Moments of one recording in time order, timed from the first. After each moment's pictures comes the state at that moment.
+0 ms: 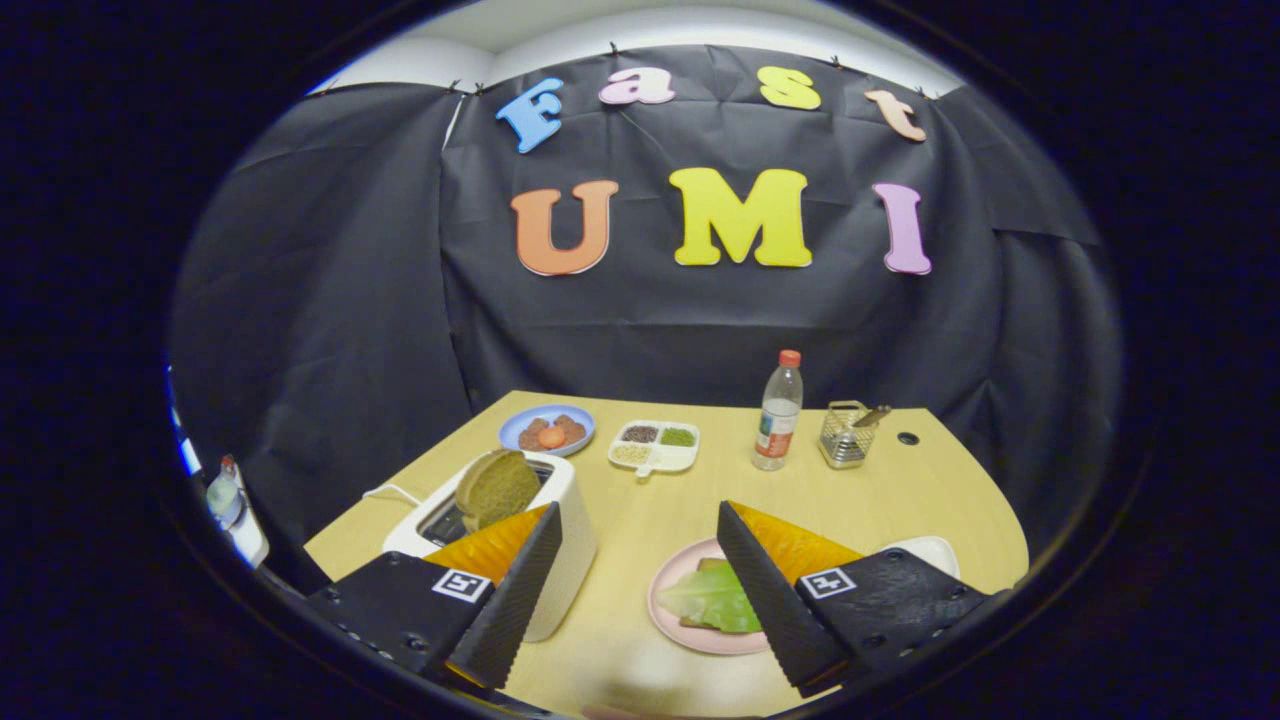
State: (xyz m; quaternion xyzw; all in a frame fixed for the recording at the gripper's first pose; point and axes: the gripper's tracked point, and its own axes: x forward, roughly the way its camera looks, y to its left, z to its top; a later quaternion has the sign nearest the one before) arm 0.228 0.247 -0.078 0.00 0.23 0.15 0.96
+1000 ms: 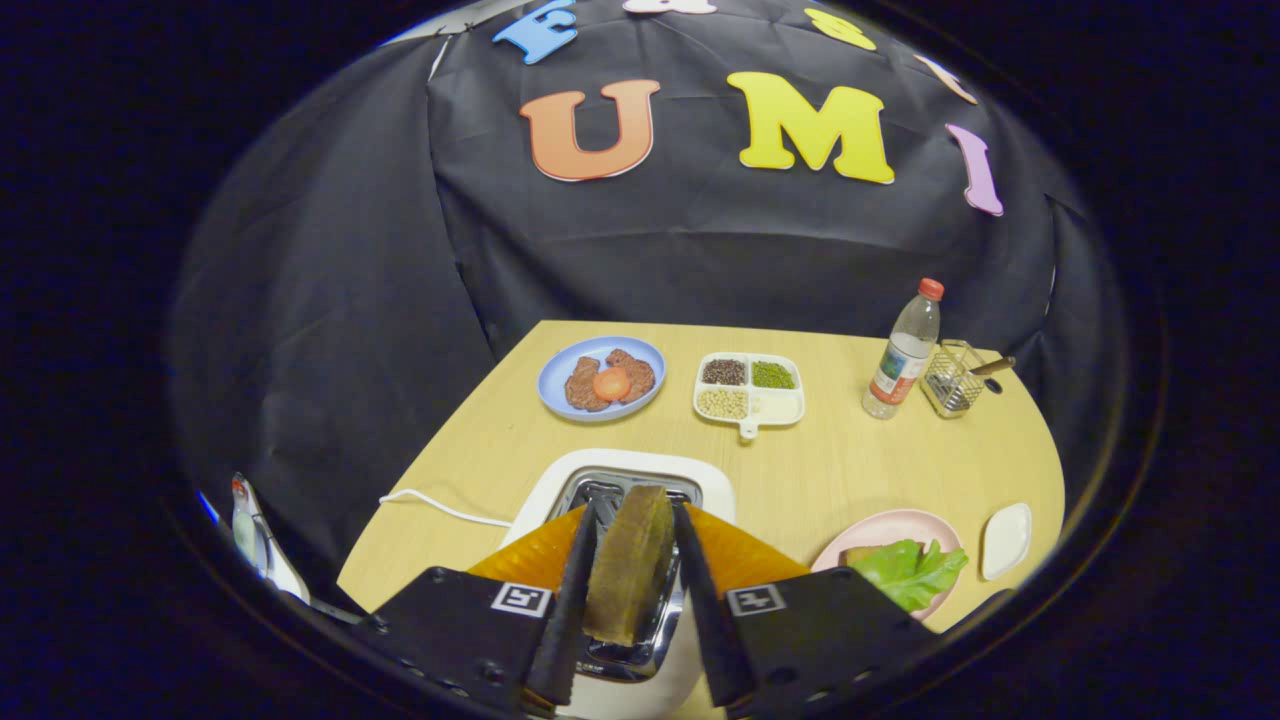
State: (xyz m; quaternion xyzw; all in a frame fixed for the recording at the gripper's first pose) arm 0.296 0.376 -0.154 0.00 0.38 0.15 0.91
